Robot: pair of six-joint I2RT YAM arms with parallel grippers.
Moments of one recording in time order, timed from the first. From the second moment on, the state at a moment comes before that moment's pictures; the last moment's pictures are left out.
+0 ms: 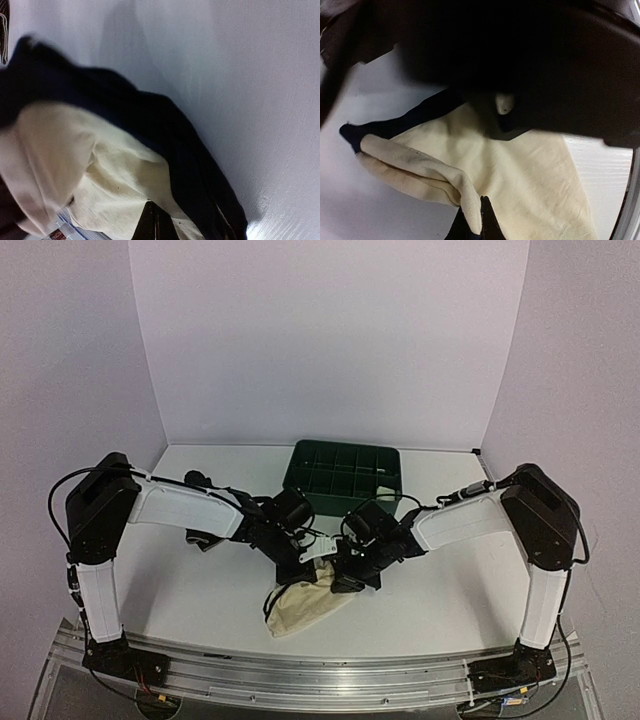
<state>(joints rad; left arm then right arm) -0.95 1.93 1.25 -0.41 0.27 0.46 0.87 1.95 1.10 -0.24 -0.36 0.98</state>
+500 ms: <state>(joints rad) -1.00 1.90 1.17 -0.20 0.07 0.62 0.79 1.84 1.09 -0.35 -0.39 1.01</state>
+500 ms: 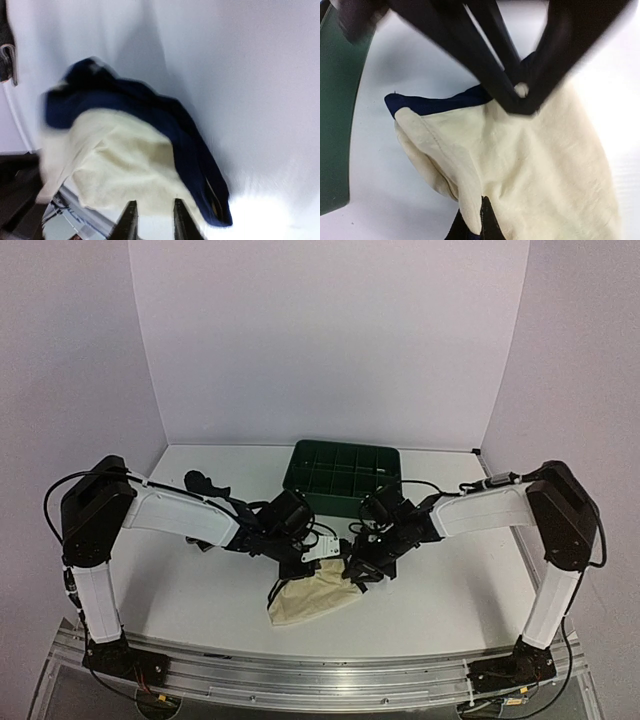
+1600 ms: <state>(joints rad) -1.15 1.80 0.75 0.36 -0.19 1.21 0.72 1.86 1.21 -0.39 -0.49 1.37</state>
